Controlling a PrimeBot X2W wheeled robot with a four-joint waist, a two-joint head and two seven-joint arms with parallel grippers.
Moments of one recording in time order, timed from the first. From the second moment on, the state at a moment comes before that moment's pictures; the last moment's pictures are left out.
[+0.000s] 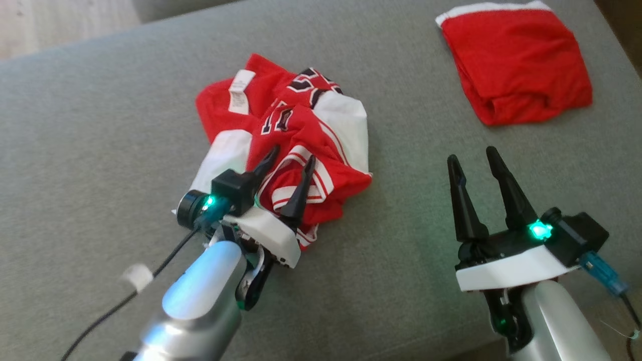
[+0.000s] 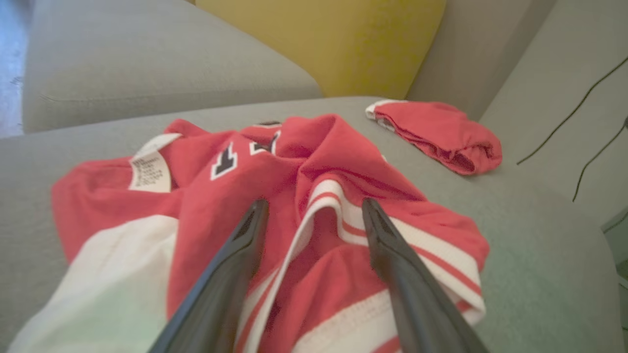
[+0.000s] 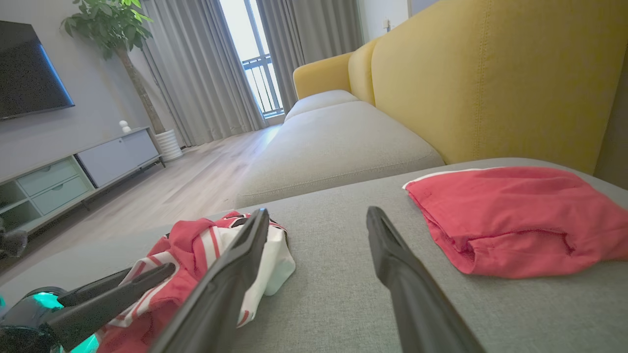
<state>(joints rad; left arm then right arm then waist) -0.56 0.11 -0.70 0.57 -0.54 -0.03 -0.10 -0.13 -0.09 0.23 0.11 0.32 0.13 -0.25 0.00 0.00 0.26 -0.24</state>
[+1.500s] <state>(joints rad) 0.28 0.07 -0.23 0.07 -0.17 0.12 -0.25 0.16 -0.08 0.18 0.19 0.23 0.13 -0.25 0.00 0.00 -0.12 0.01</state>
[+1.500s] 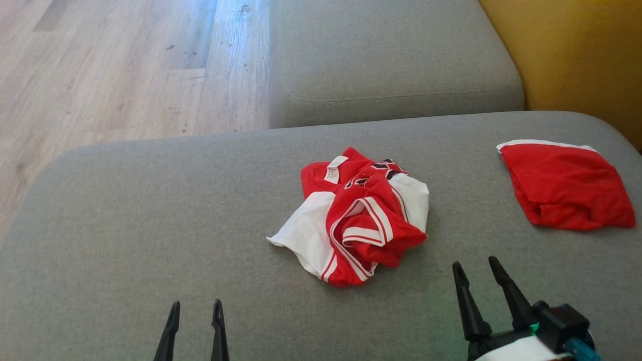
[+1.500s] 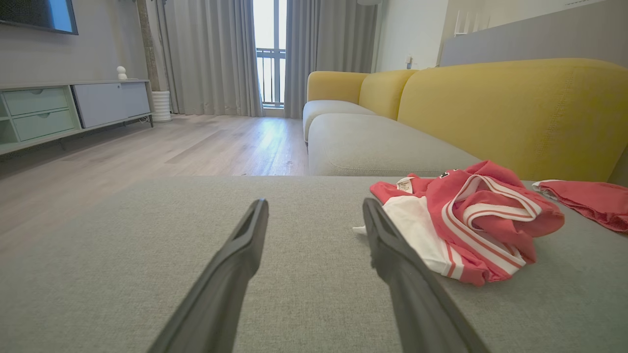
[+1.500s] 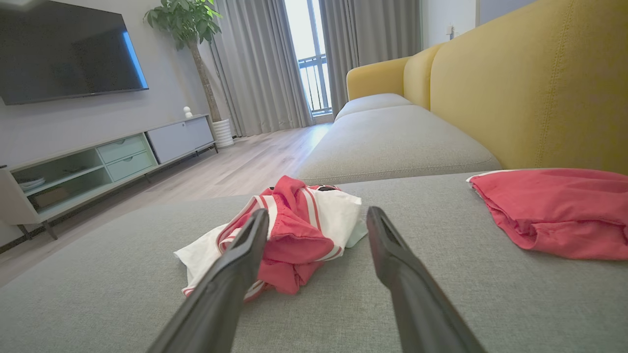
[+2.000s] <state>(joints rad) 0.27 0.06 -0.23 0.08 -0.14 0.10 -0.25 0.15 -0.07 0.20 0.19 0.22 0.13 -0.25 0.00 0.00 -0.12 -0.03</state>
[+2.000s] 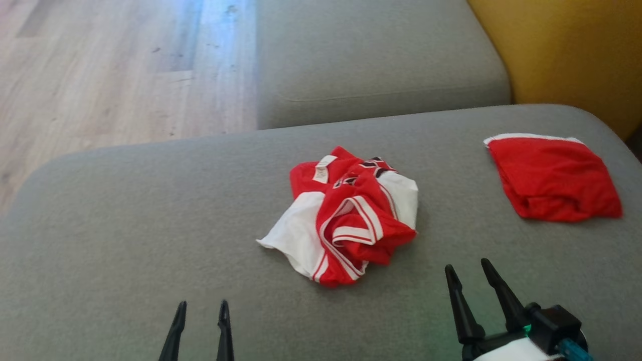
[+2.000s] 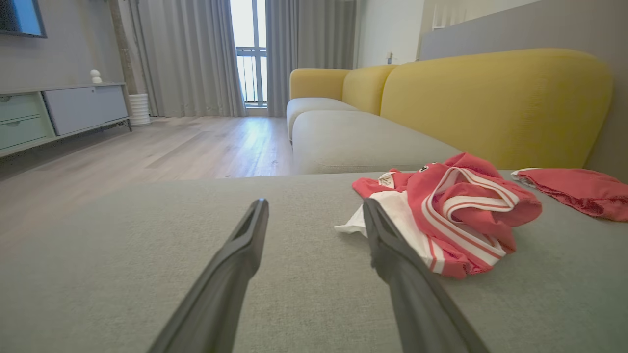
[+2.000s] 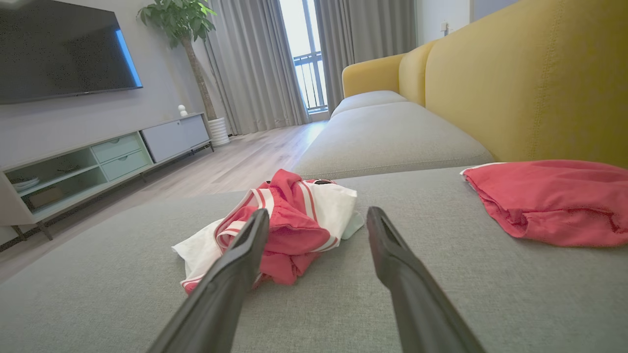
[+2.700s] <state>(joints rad) -0.25 0.06 -0.52 0.30 0.08 -0.07 -0.22 0.08 -0.09 0.23 0.14 0.22 0.13 -0.25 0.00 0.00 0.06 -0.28</state>
